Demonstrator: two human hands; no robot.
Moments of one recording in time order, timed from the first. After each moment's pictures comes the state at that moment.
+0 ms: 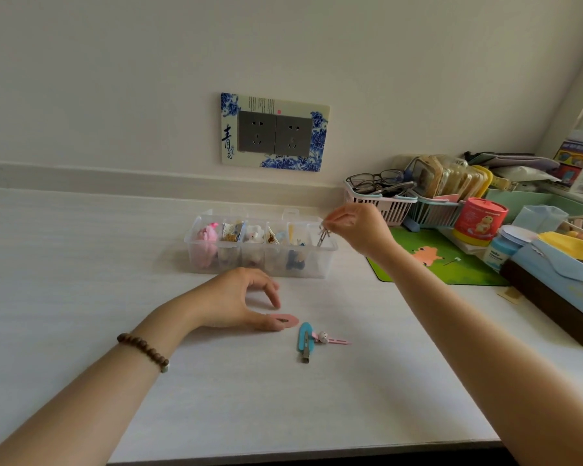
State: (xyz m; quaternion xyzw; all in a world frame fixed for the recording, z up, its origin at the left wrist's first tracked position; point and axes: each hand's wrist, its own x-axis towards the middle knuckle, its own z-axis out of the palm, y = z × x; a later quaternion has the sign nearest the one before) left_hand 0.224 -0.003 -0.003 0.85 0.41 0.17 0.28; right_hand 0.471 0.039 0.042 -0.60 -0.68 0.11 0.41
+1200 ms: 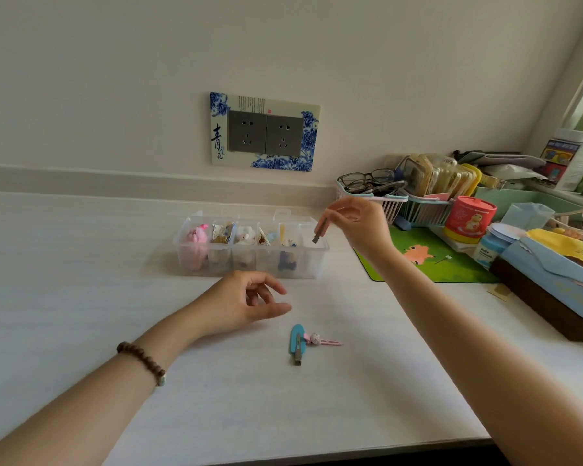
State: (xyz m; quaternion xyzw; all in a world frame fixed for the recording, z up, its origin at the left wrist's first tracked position) left_hand 0.242 -0.004 -0.017 0.79 0.38 0.27 0.40; right_hand 0.475 0.034 0.041 -0.57 -0.61 0.14 0.53
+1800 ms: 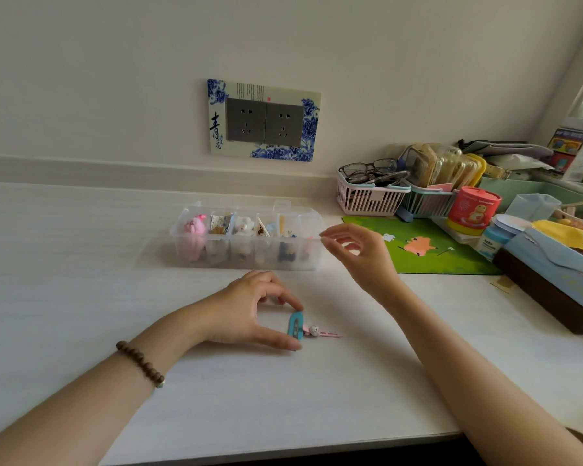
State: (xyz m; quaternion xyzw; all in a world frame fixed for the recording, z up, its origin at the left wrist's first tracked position) left_hand 0.248 -0.020 -0.013 0.88 0.34 0.15 0.28; right_hand 0.470 -0.010 0.004 -0.53 -0.67 0.16 0.50
